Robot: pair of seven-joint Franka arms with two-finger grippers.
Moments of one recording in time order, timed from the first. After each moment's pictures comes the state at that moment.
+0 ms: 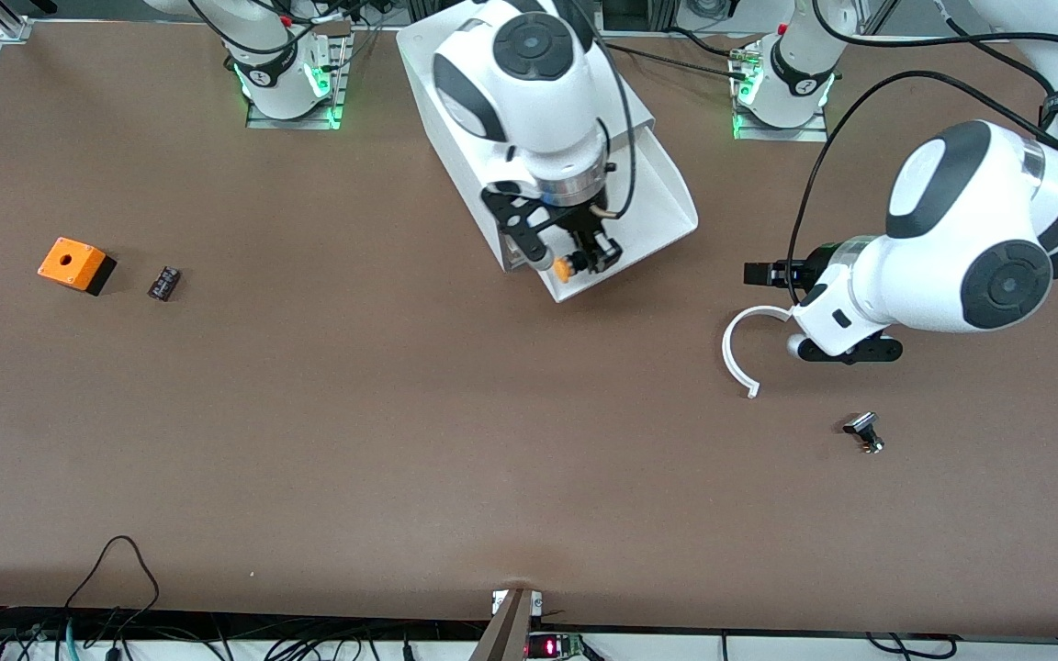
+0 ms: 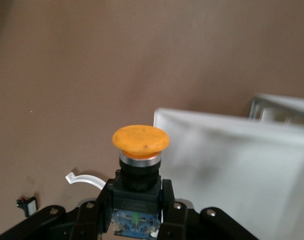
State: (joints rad) left arm 0.09 0.44 -0.42 -1.37 -0.01 1.40 -0.36; right arm 0.83 0.69 -0.04 -0.99 0.10 1.88 1.70
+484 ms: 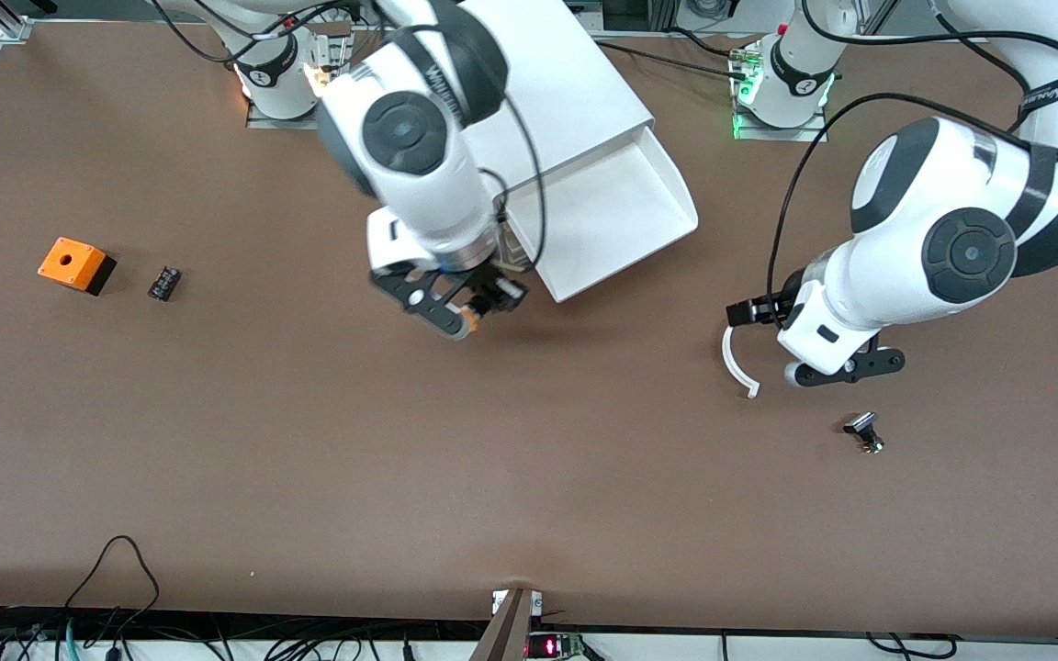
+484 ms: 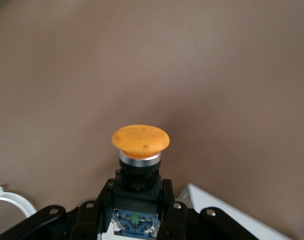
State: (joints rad) left arm 0.04 0.45 -0.42 -1.41 0.04 1.65 -0.65; right arm 0.63 0.66 -0.04 -0.99 0.11 1.68 1.11
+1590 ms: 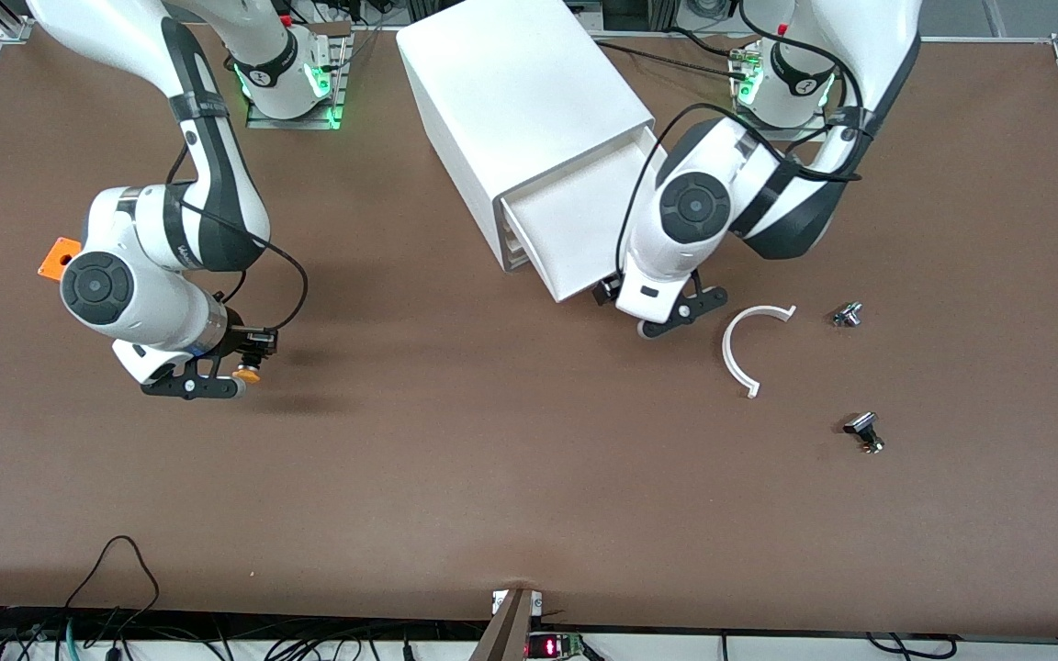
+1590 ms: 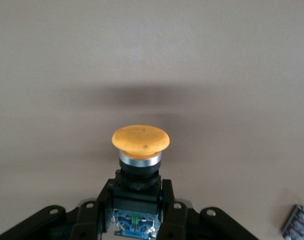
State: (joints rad) left arm -0.21 0.43 -0.43 -1.71 0.05 1.96 -1.12; right arm 0.45 0.43 -0.33 -1.83 0.12 2.13 0.08
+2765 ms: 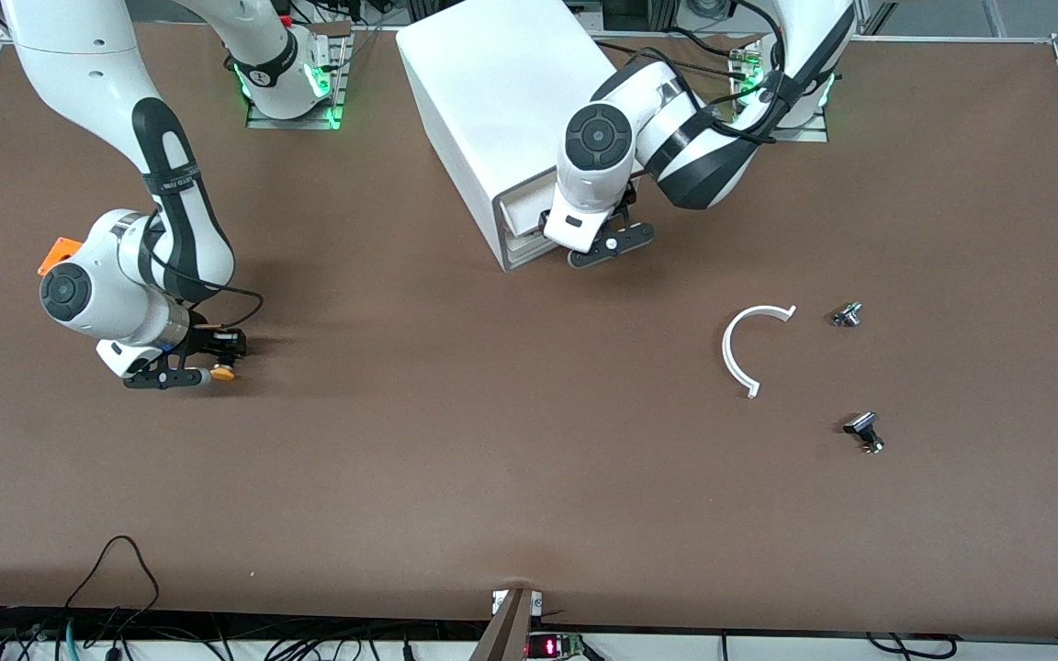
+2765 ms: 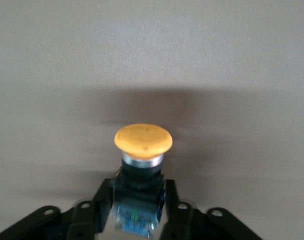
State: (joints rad) left arm -0.23 0.42 -0.61 -1.78 0.06 1.93 -1.24; right arm 0.31 0.53 -0.35 -2.00 0.33 2.41 -0.31
